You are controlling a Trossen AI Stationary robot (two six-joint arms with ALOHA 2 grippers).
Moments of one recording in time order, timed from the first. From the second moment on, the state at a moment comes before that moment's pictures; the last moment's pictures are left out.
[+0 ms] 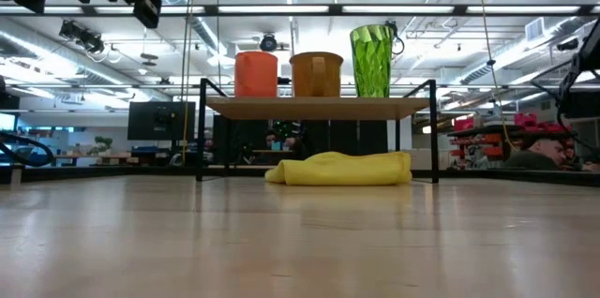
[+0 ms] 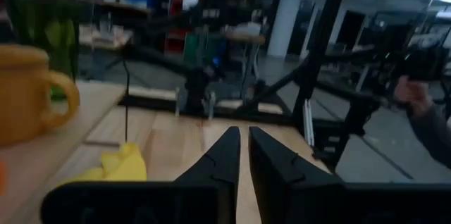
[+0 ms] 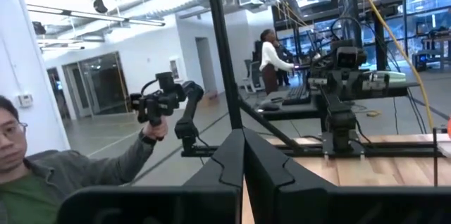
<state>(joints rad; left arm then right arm) 0.20 0.48 0.36 0.16 0.27 -0.18 1.17 0.12 0.47 -0.10 0.79 -0.02</state>
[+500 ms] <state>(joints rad) 0.36 0.30 0.30 0.16 0.45 -0.25 1.17 0.00 0.47 -0.15 0.78 -0.07</state>
